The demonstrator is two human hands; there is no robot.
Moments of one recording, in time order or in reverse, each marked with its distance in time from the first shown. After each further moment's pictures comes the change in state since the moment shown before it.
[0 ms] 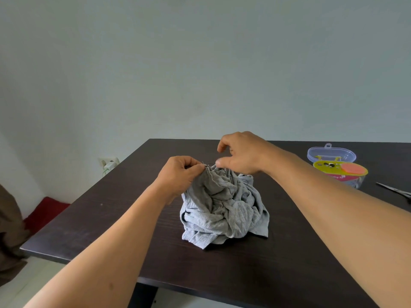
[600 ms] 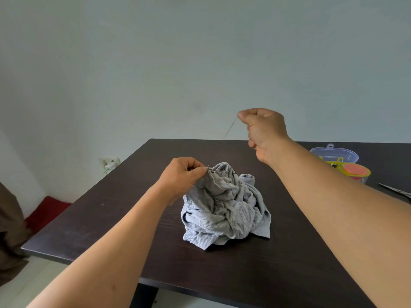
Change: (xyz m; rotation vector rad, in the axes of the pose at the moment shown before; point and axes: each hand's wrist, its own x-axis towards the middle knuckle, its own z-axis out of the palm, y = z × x) left_hand 0.000 0.000 0.000 0.094 -0.042 0.043; right_hand 0.019 0.008 -0.008 1.171 0.596 0.362
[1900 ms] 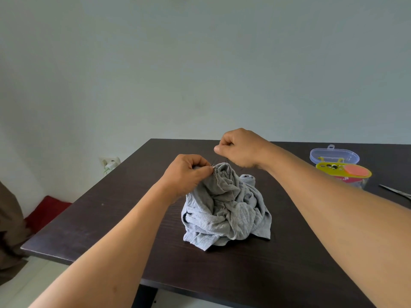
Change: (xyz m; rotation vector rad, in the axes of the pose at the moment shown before) left_hand 0.003 0.005 0.001 -0.064 -0.059 0.112; right_hand -0.007 0.013 0.007 -0.918 -0.529 -0.254
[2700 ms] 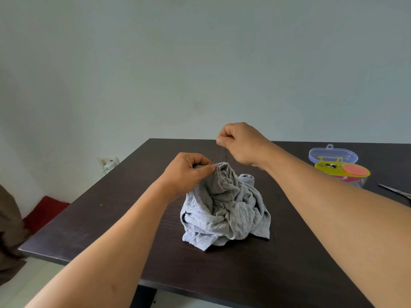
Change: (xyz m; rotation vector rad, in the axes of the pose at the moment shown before) left_hand 0.002 0.003 0.000 0.011 -0.019 0.041; right_hand 0.006 0.002 0.002 0.150 0.147 -0.032
